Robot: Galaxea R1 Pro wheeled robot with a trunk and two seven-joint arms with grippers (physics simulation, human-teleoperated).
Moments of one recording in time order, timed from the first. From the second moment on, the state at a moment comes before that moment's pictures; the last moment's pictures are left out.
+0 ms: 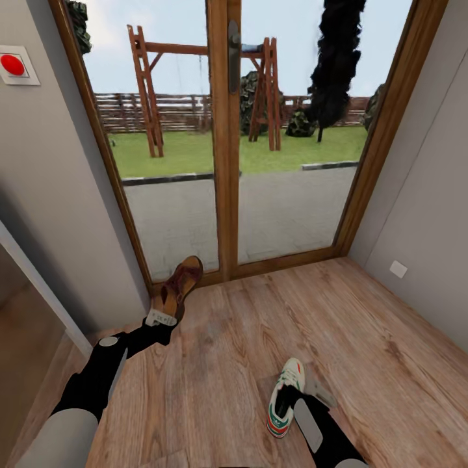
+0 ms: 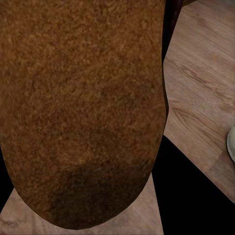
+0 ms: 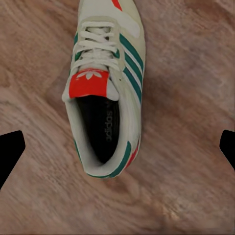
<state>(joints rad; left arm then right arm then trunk) -0.60 0.03 0.21 -0.89 -0.31 0.17 -0.67 -0.47 0.17 -0.16 -0.62 -0.40 0.23 -0.39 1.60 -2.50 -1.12</state>
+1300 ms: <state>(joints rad) -0.60 0.03 0.21 -0.89 -0.30 0.17 -0.67 -0.47 0.17 -0.16 -0.60 -0.41 0.20 -0.39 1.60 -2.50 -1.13</state>
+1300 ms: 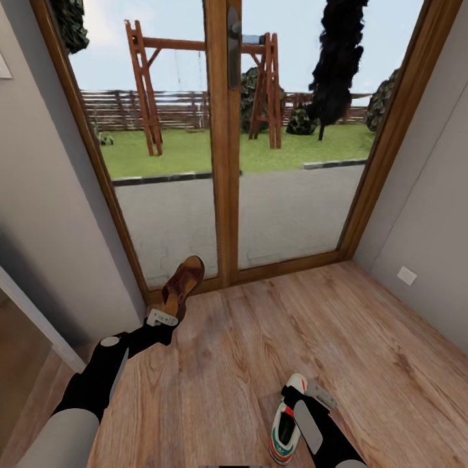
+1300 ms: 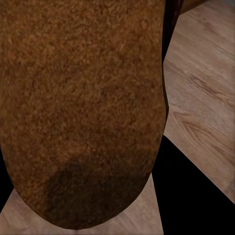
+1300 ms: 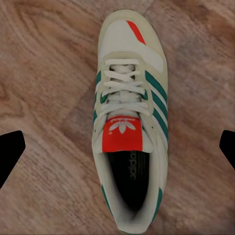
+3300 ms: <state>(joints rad) -0.62 0.02 0.21 -1.01 -0.30 0.28 -0.67 -0.47 0.17 -0.16 -0.60 -0.41 0.20 -0.38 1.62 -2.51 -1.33</state>
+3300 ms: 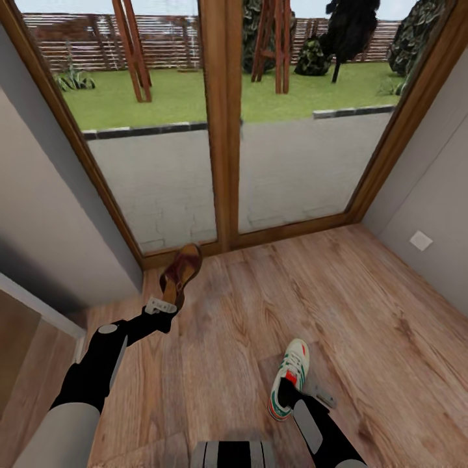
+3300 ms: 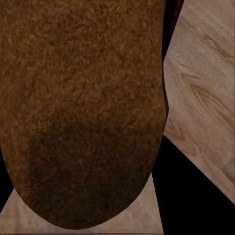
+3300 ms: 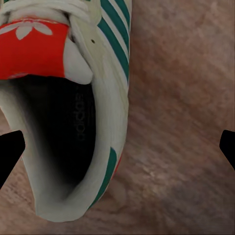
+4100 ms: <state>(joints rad) -0.60 0.02 0.21 -1.01 -0.30 0.28 -0.68 -0.47 0.17 -0.16 -0.61 -0.41 0.20 -0.39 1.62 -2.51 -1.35</state>
